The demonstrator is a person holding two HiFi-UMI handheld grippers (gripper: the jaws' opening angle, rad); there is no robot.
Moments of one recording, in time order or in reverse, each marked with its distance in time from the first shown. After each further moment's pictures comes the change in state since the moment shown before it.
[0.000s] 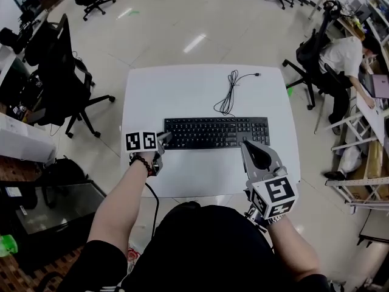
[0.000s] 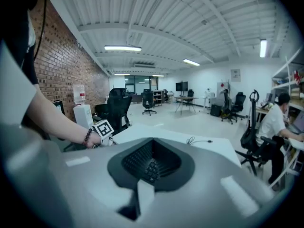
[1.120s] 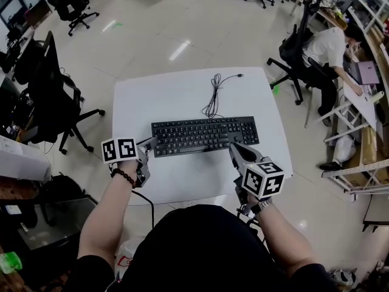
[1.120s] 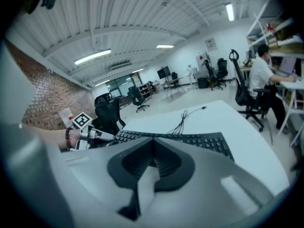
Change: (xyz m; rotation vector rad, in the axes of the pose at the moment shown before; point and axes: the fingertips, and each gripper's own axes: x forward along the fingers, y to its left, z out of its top) left arm -0.055 -0.055 0.025 -0.065 -0.011 -0.129; right arm 0.022 -0.028 -0.068 0.411 0.103 -0.017
